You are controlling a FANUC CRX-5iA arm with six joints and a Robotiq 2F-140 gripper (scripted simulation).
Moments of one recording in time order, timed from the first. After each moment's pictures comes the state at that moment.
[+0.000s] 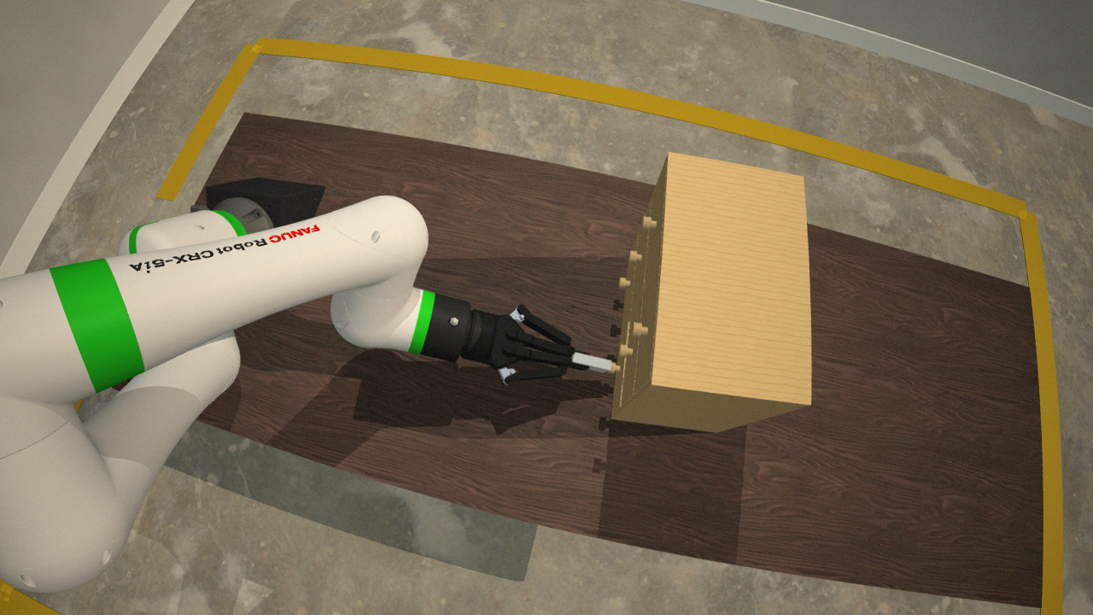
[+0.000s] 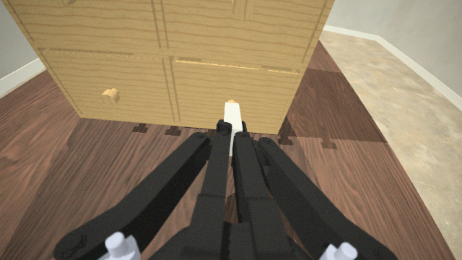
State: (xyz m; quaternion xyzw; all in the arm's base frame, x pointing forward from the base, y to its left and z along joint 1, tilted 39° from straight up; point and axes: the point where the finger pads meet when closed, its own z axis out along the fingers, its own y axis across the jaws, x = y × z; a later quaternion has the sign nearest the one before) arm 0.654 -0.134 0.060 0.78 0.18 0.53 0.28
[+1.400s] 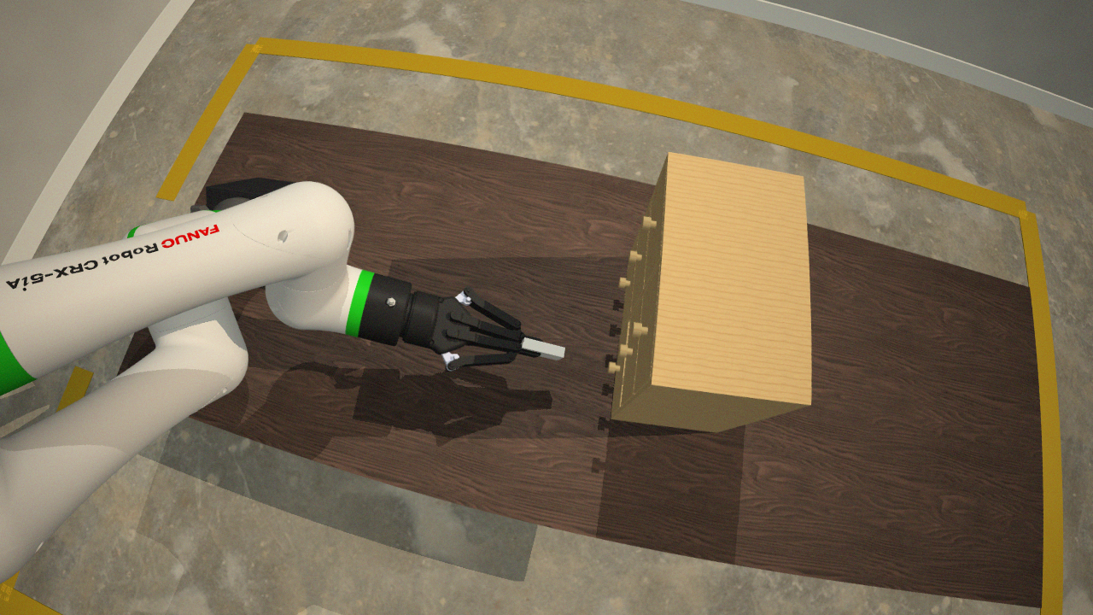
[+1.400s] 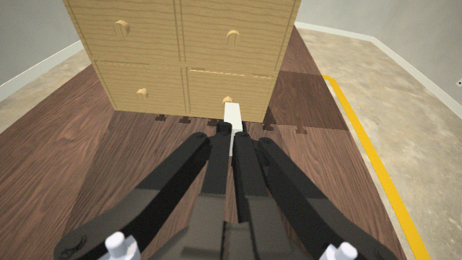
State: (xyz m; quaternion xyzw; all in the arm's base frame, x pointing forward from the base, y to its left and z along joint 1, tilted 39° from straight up) arm 0.580 -0.100 0.105 0.78 0.17 0.53 0.28
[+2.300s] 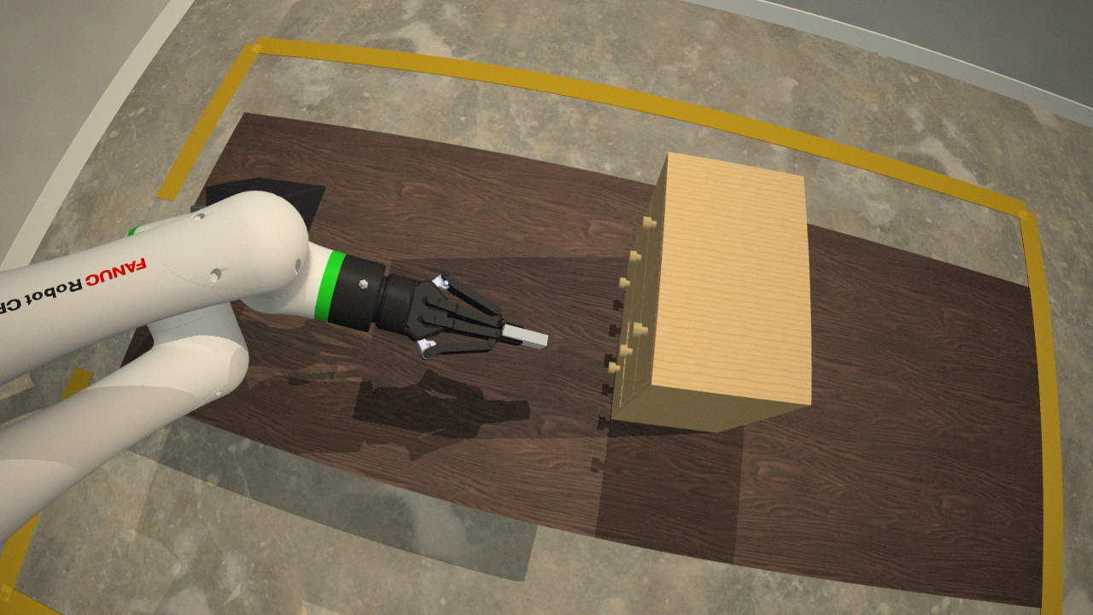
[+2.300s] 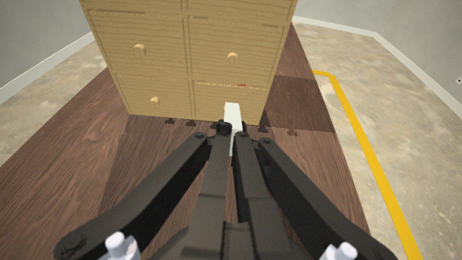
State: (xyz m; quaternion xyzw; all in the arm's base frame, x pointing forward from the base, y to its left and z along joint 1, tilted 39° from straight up) arm 0.556 -0.069 0.139 0.79 0.17 0.51 0.28
